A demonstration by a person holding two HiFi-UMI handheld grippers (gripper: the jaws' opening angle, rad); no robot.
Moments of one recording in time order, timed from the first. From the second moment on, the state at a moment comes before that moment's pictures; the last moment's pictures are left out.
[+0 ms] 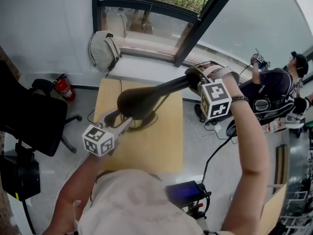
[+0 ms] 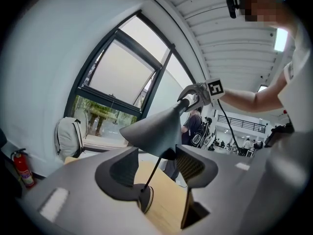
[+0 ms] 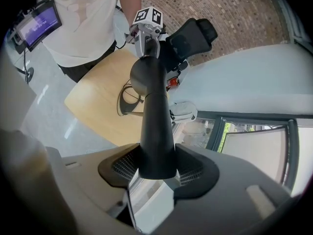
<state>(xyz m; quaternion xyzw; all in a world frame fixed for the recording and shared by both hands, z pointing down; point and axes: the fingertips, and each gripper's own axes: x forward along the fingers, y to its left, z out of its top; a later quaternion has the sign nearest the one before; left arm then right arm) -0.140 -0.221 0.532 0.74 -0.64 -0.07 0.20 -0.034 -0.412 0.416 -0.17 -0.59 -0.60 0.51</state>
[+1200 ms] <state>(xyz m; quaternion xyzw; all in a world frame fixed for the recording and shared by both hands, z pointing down) -0.181 -0.207 0.428 0.71 -0.68 -0.09 0.12 -0.036 -0.415 0.436 -0.10 -0.72 -0.50 0.47</state>
